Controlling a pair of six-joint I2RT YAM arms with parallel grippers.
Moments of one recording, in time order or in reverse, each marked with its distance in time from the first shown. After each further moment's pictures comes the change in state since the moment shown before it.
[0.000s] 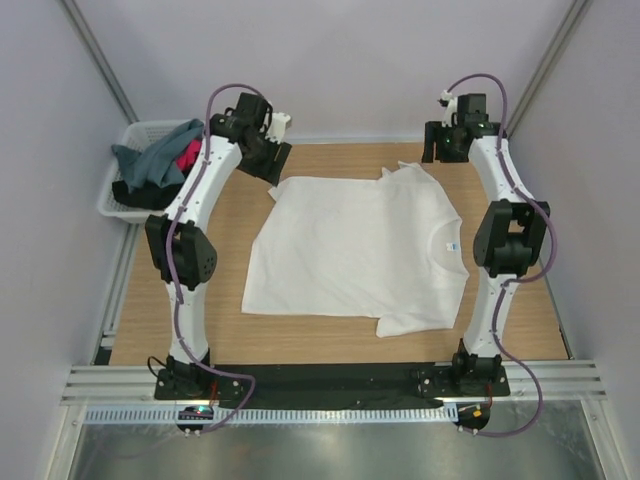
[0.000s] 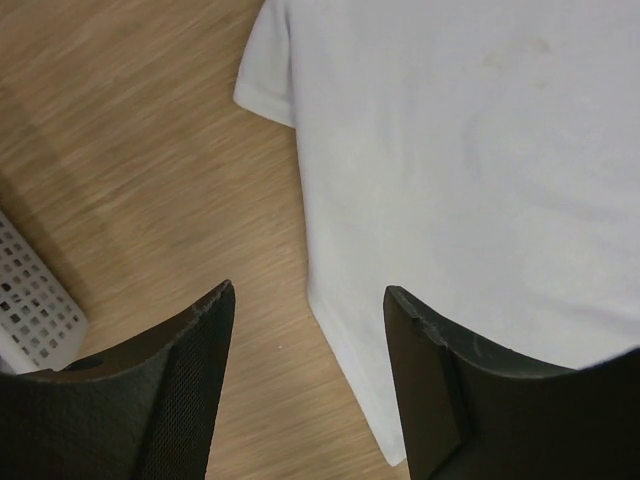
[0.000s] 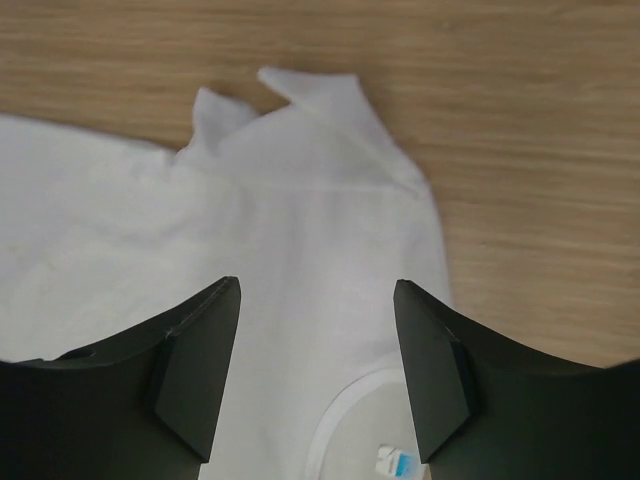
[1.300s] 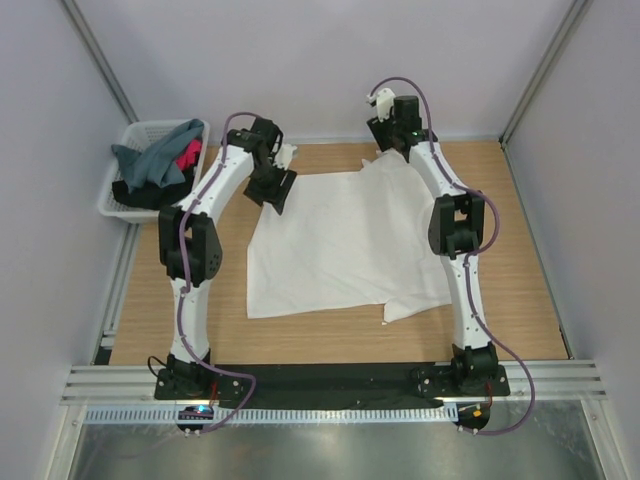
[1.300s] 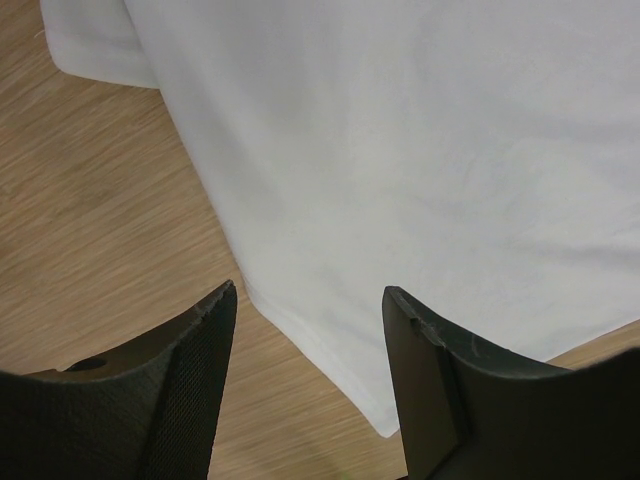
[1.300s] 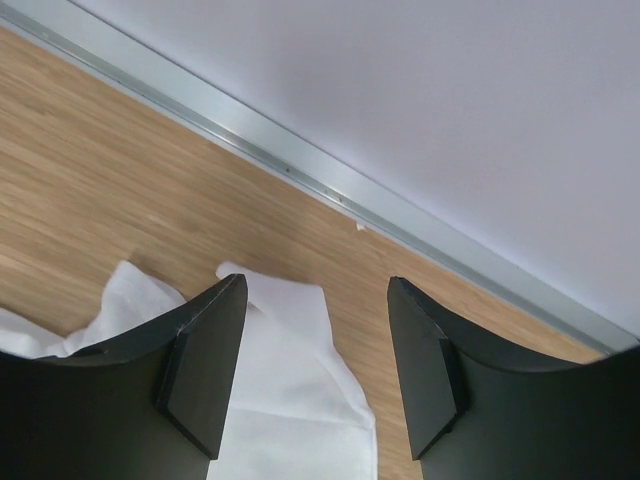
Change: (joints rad) left arm 0.000 0.082 -0.150 -0.017 0.035 -0.042; right arm 0.215 0.507 0.474 0.364 0.198 -0.445
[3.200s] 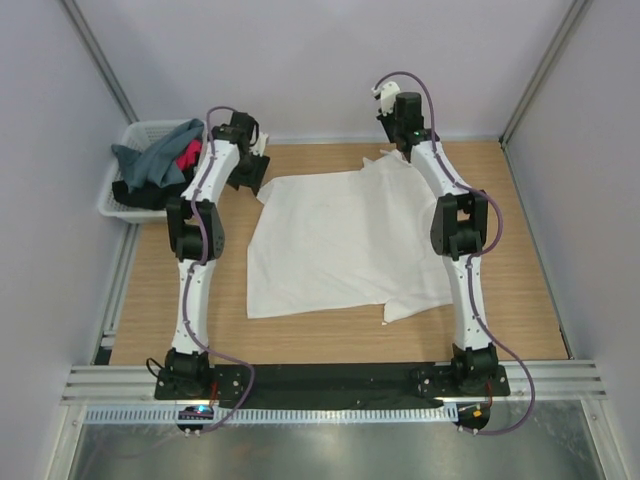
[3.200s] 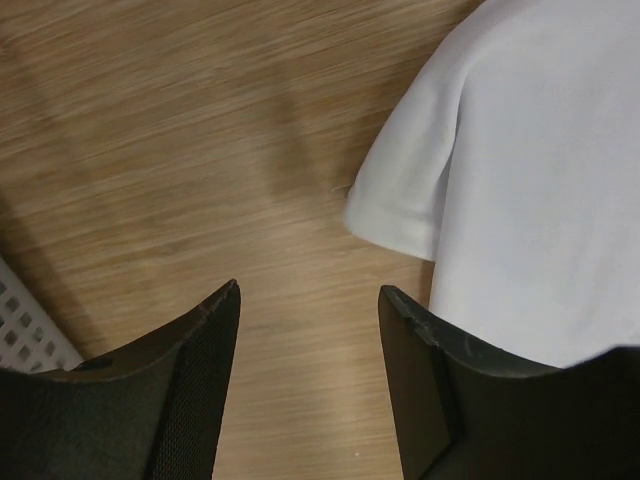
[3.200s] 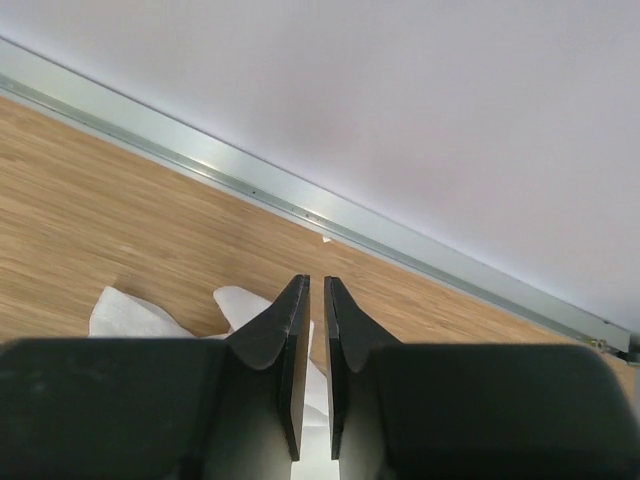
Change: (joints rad) left arm 0.150 0.306 0.338 0.056 -0.147 0.015; right arm 0.001 -0.008 -0.023 0.100 0.064 0.036
